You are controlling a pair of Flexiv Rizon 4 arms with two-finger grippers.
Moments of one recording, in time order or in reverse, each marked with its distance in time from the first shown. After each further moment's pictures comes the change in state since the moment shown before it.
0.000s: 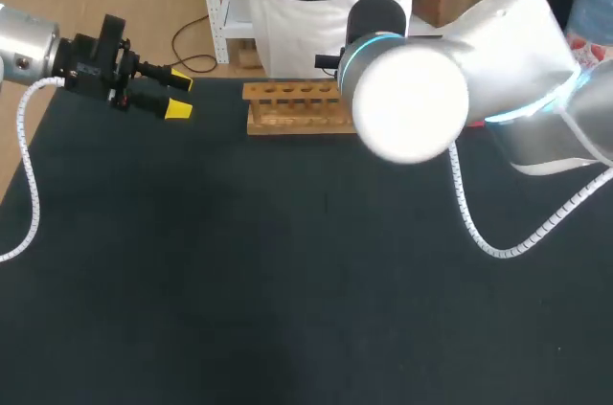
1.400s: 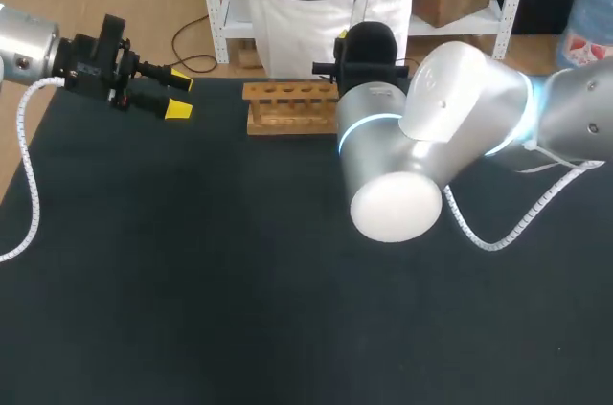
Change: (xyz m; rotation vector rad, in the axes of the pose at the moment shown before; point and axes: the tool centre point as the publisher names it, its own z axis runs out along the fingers) left arm 0.000 0.000 0.000 0.000 0.000 0.000; right arm -0.019 0.008 0.063 -0.077 -0.384 -0.004
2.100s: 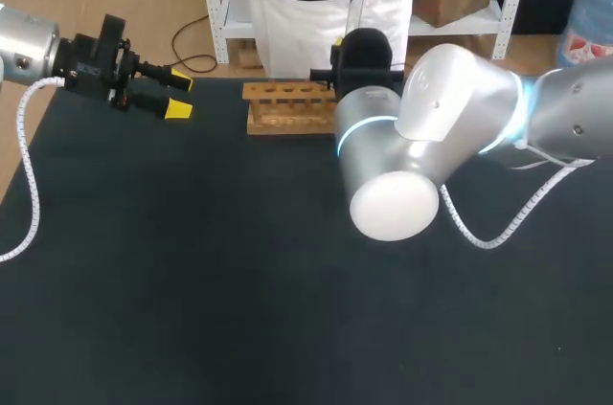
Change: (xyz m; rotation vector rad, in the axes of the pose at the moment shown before) left arm 0.000 0.000 0.000 0.000 0.000 0.000; right arm 0.021 0.002 0.012 -0.011 0.025 -0.018
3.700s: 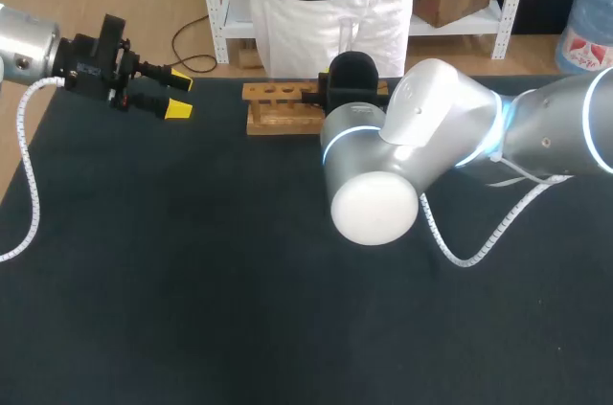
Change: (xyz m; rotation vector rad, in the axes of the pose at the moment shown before) left arm 0.000 0.000 0.000 0.000 0.000 0.000; right arm 0.055 0.006 0.005 0.035 0.115 0.006
